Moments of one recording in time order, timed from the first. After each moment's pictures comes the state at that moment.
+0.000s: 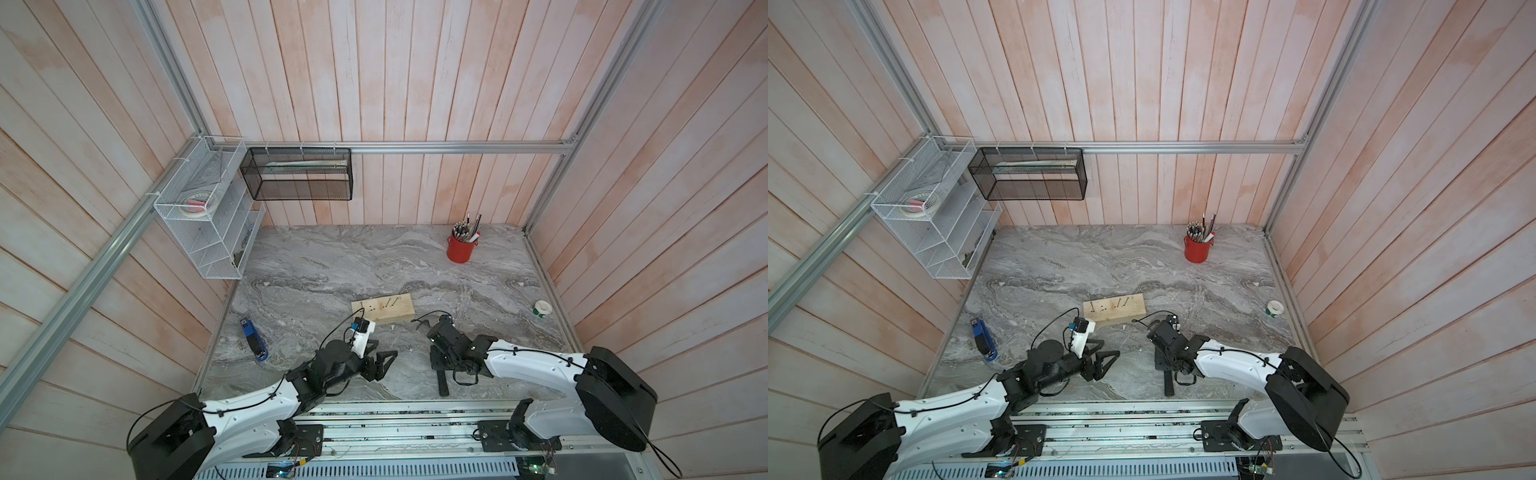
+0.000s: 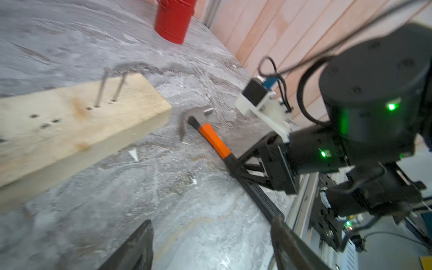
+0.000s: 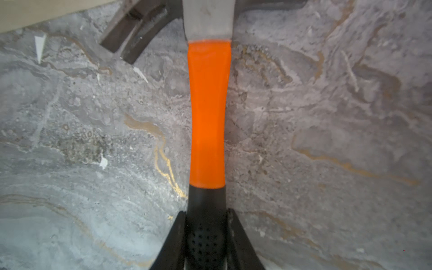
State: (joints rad) left arm -0.95 1.09 0.25 0.48 0.10 -0.47; right arm 0.87 1.36 0.60 -0.39 0.18 0.80
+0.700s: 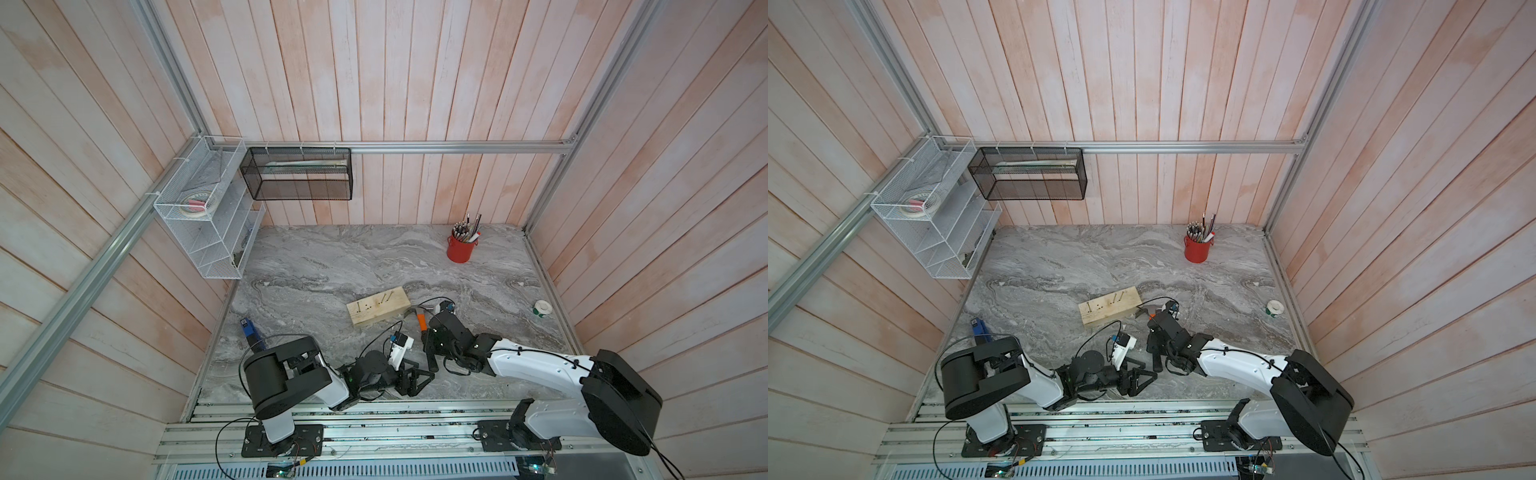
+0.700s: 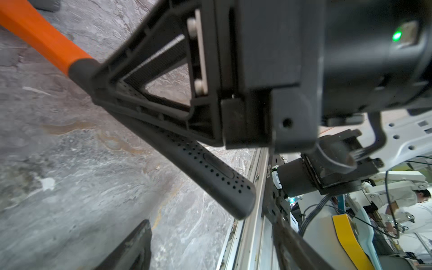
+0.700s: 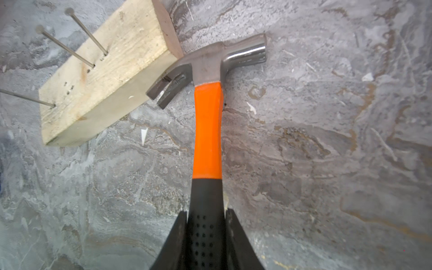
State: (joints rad) left arm -1.09 1.78 0.38 1.12 0.25 -0.73; right arm 0.85 1.33 0.60 -0.15 0.18 0.89
